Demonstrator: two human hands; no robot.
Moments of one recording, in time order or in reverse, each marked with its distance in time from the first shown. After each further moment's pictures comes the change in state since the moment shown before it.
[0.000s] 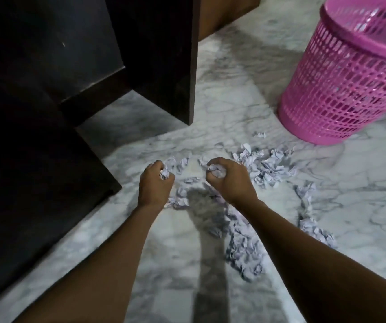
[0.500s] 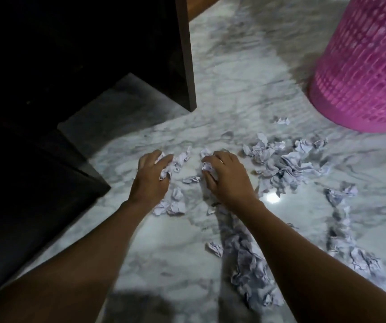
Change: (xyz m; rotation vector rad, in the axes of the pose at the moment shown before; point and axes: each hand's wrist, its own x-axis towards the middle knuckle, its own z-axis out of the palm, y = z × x) left_hand 0.037 -0.058 0.044 0.369 -0.135 0.186; right_hand 0.056 0.089 0.065 -0.246 0.038 -0.439
